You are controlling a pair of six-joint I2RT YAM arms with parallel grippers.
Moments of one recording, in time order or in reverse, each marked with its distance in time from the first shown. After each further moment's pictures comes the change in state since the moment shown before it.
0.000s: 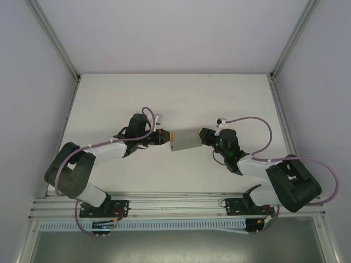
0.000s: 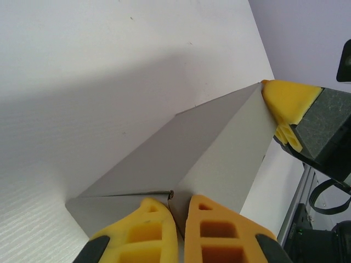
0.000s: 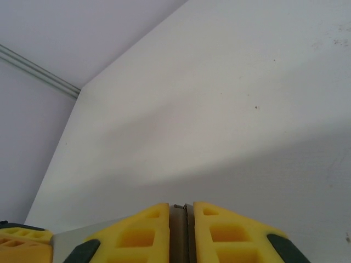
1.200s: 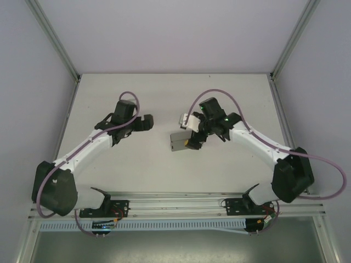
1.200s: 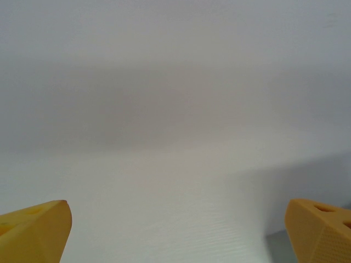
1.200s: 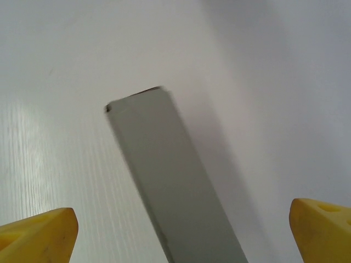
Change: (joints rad) left arm 0.136 -0.224 0.219 -0.634 -0.622 0.174; right arm 0.080 0.119 0.792 -1.280 -0.295 -1.542
